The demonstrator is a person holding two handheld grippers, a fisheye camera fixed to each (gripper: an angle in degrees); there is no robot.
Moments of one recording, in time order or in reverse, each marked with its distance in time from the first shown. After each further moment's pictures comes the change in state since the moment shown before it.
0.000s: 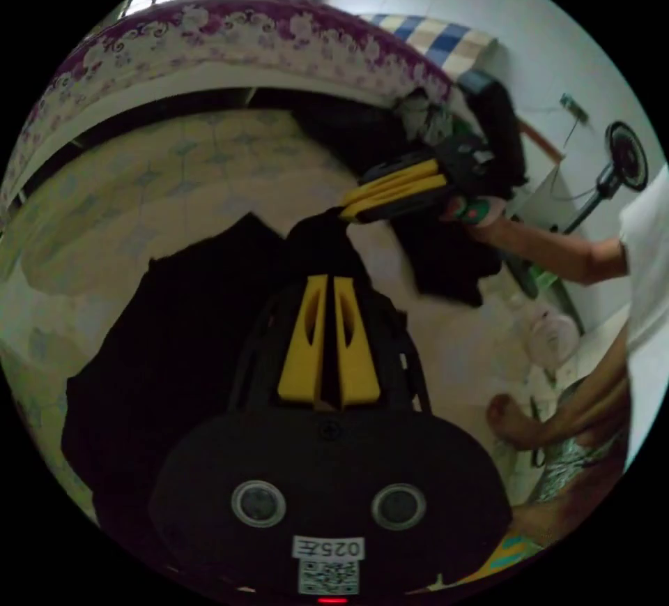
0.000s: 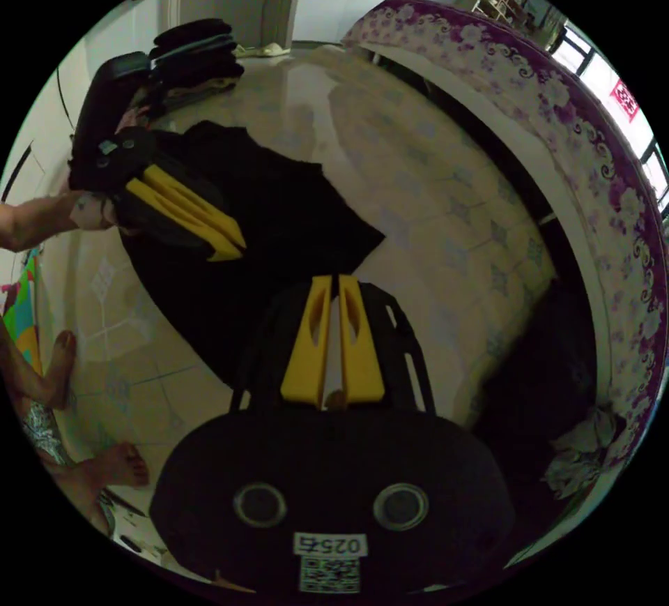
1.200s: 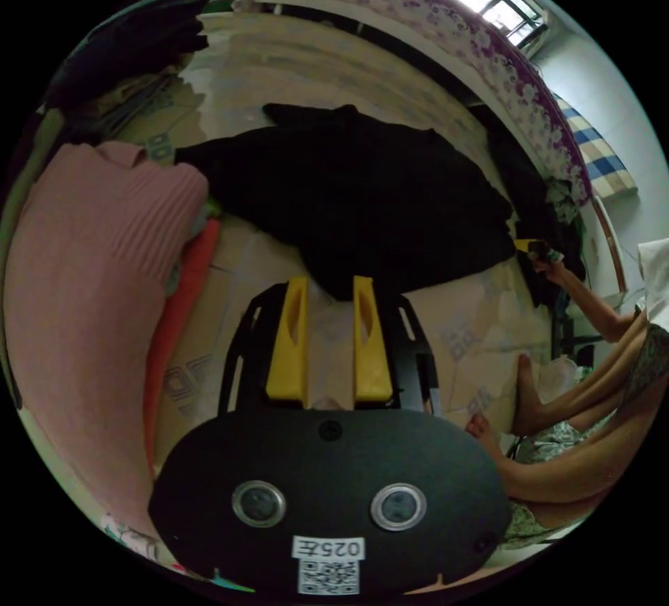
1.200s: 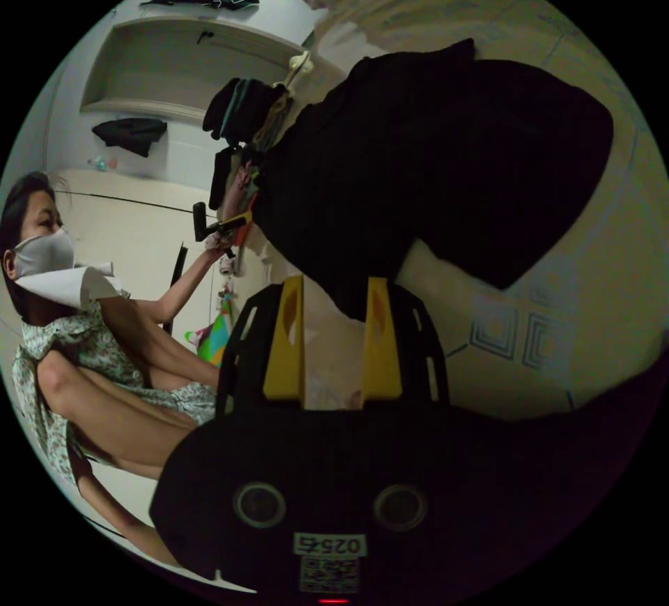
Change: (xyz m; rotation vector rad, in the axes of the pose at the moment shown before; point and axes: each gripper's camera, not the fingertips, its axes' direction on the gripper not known) left arm -0.124 0.365 -0.202 -0.039 -0.247 -0.691; right arm 0.182 0.238 0.101 -0.104 -0.995 0.372
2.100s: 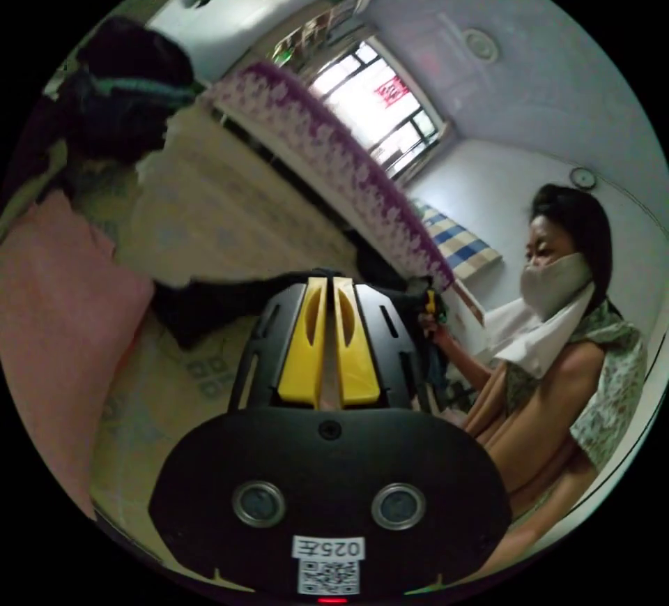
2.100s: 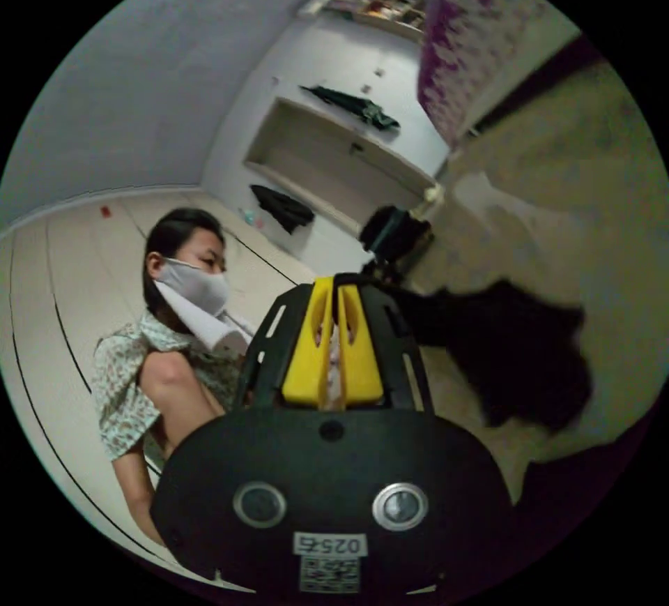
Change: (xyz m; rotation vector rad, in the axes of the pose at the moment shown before) left arm -0.056 0.137 -0.162 0.537 0.513 0.010; right arm -0.076 0.148 -0.164 0.560 -0.454 -0.313
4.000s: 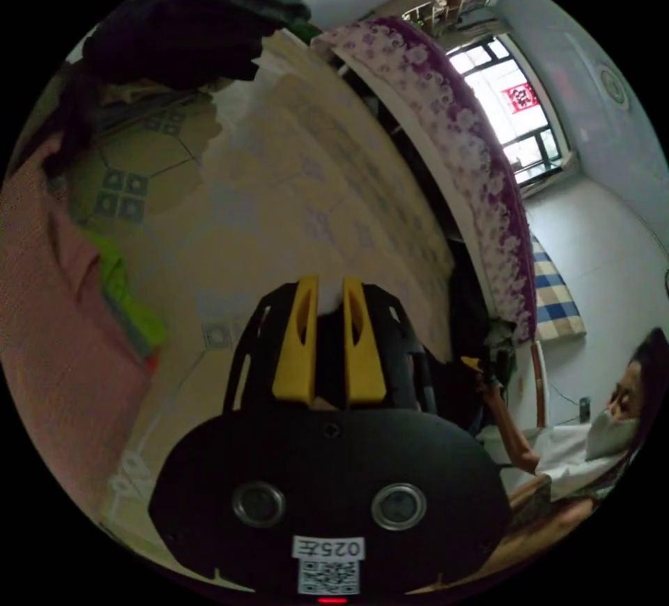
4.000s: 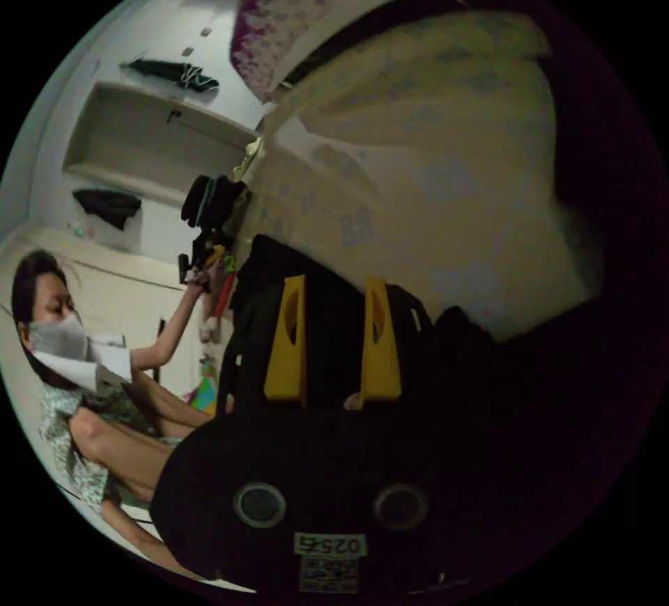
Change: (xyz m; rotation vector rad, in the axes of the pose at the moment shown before) left arm -0.104 -0.116 0.202 -0.137 -0.326 -0.357; right arm 0.107 -0.103 0.071 -0.262 0.679 0.322
